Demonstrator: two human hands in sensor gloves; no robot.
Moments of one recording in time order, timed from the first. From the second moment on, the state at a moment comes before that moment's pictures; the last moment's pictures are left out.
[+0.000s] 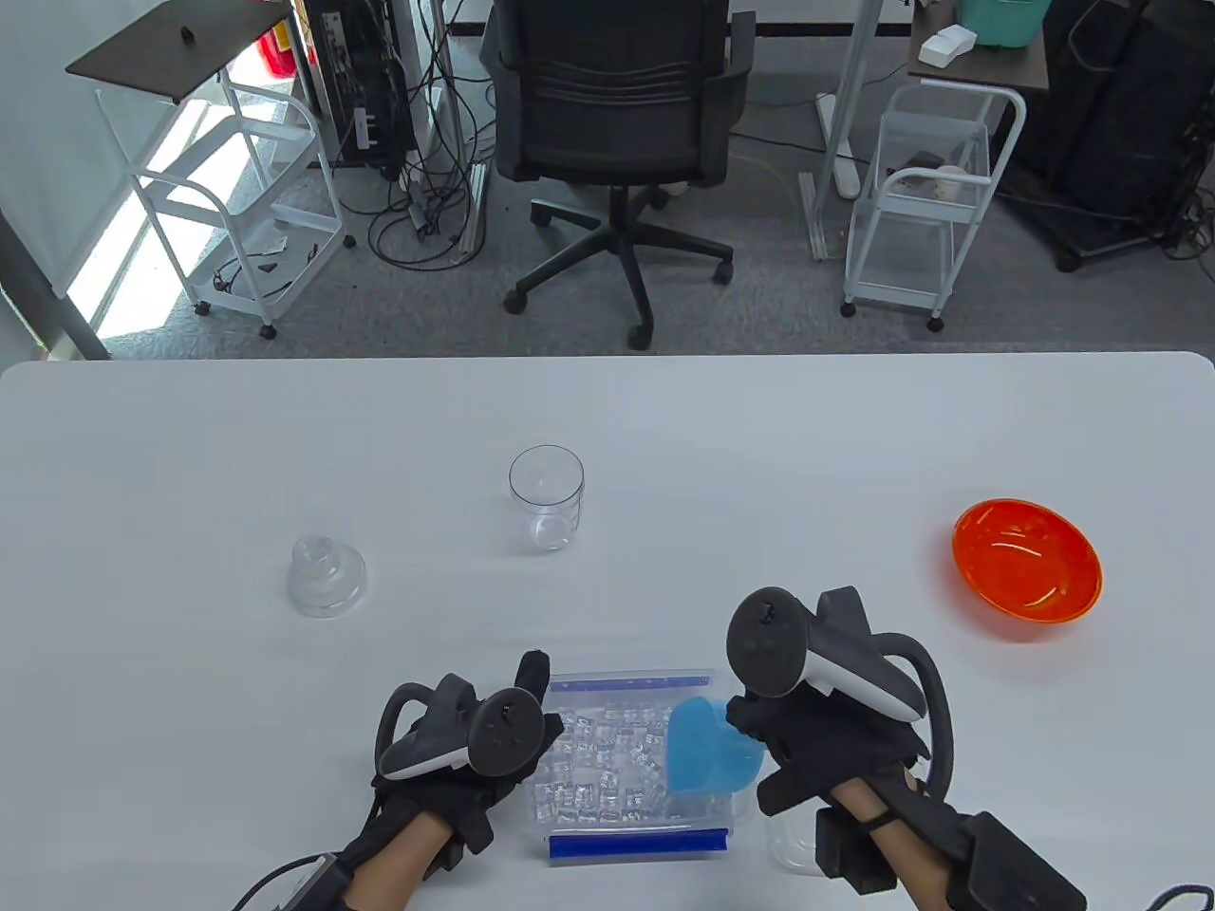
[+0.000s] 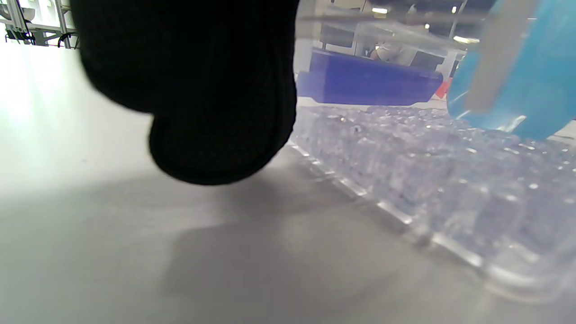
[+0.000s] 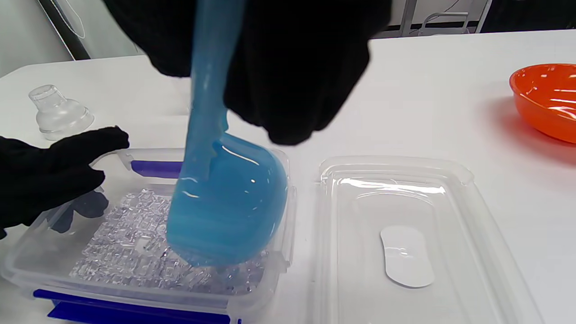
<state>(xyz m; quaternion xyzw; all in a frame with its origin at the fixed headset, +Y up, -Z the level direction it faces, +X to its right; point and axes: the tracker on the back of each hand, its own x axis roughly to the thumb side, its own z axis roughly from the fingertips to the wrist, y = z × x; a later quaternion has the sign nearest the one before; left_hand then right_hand) -0.145 -0.723 -0.262 -0.11 -0.27 0.04 0.96 0.114 -0.577 -0.250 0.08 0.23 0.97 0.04</state>
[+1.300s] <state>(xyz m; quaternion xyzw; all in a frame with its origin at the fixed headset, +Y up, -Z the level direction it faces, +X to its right) -0.142 -0.728 -0.263 -0.12 -0.27 0.04 0.95 0.228 -0.703 -0.299 0.07 0.33 0.82 0.47</state>
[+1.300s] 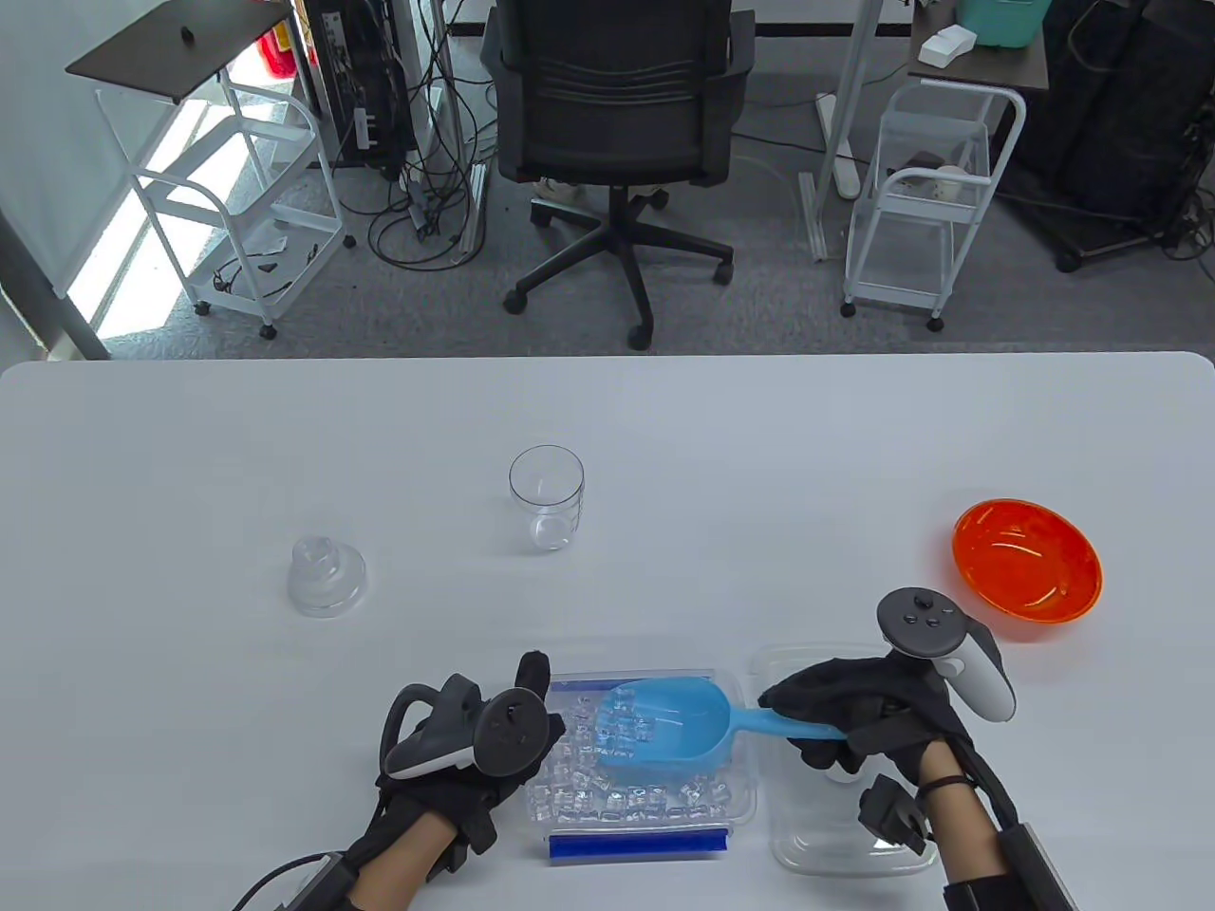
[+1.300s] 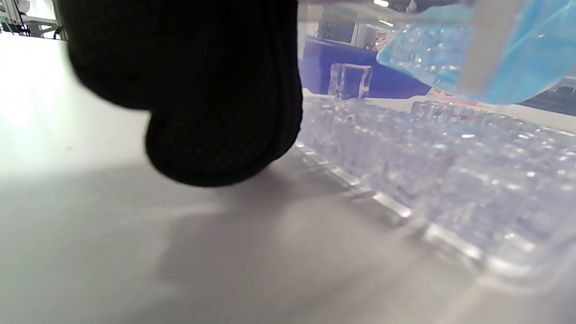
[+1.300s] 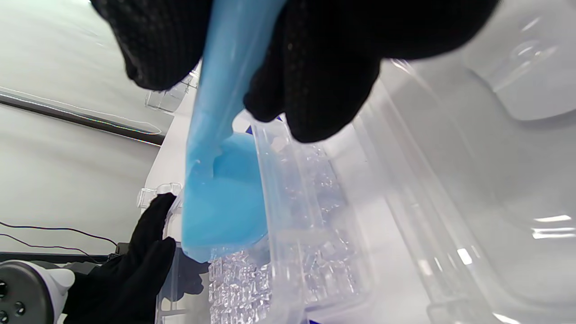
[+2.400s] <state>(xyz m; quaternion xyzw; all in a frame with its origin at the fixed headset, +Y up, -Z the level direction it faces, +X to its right) -0.143 -0.728 -0.265 -0.12 -0.27 0.05 0.95 0.162 -0.591 -0.373 -0.05 0.11 0.88 0.46</state>
